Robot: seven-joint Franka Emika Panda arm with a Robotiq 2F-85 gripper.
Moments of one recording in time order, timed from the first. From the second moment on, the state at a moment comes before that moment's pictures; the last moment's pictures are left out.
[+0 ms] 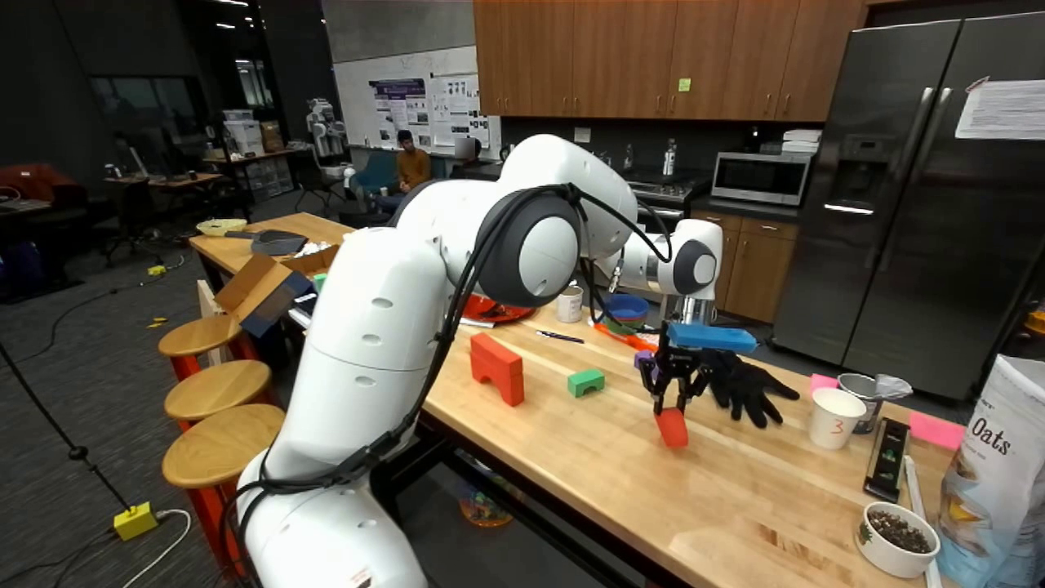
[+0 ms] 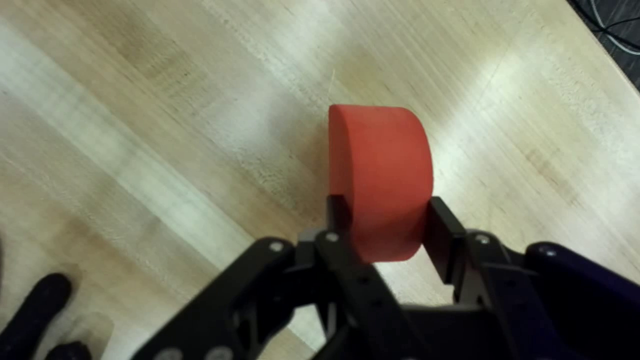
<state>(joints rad) -0.27 0.44 -0.07 -1.66 -0.11 1.80 -0.88</state>
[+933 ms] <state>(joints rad) -0.10 0.42 -0.06 -1.08 -0.45 1.52 -1.19</state>
